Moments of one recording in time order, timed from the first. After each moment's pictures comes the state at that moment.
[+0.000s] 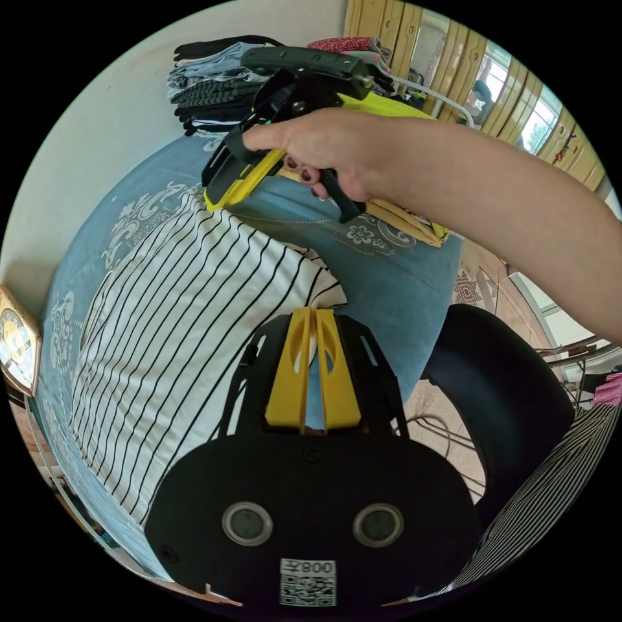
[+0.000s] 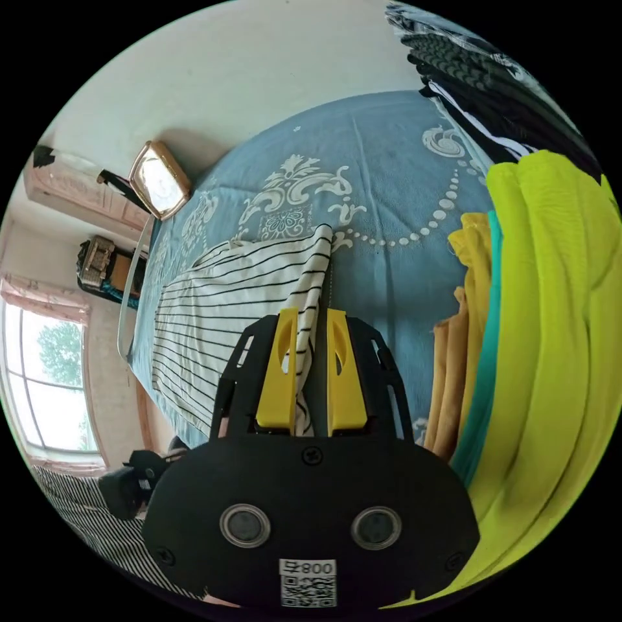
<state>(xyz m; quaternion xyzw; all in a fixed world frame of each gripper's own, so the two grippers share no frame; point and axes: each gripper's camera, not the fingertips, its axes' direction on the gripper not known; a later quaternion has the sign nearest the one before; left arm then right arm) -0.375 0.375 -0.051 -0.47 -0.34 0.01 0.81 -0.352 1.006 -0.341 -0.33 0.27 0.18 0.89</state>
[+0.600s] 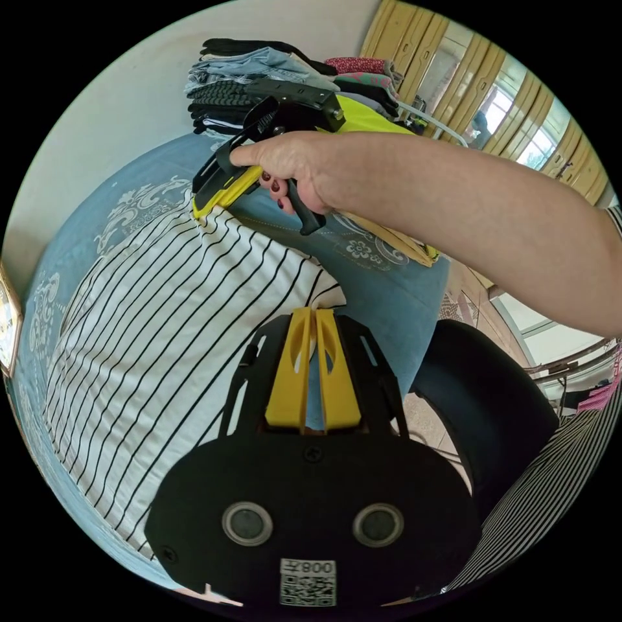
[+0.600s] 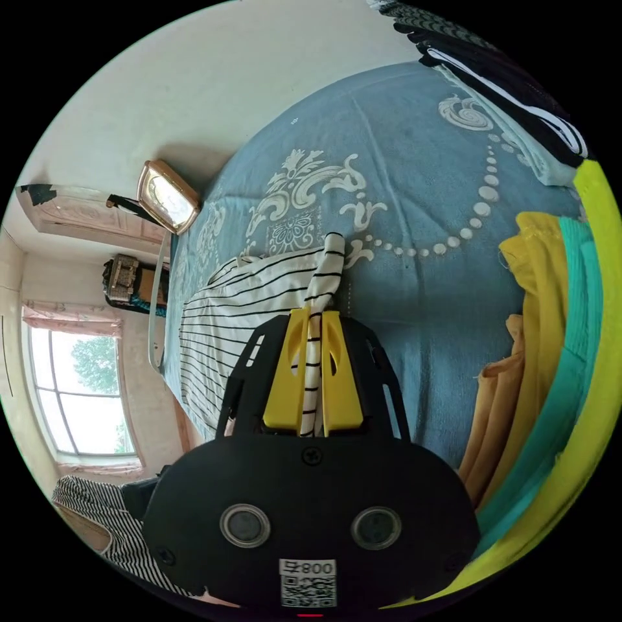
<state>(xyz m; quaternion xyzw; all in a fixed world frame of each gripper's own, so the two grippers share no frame) -0.371 0.370 -0.103 -0.43 -0.32 -0.03 0.85 -0.321 0.995 -0.246 -0.32 0.20 0.23 0.90</state>
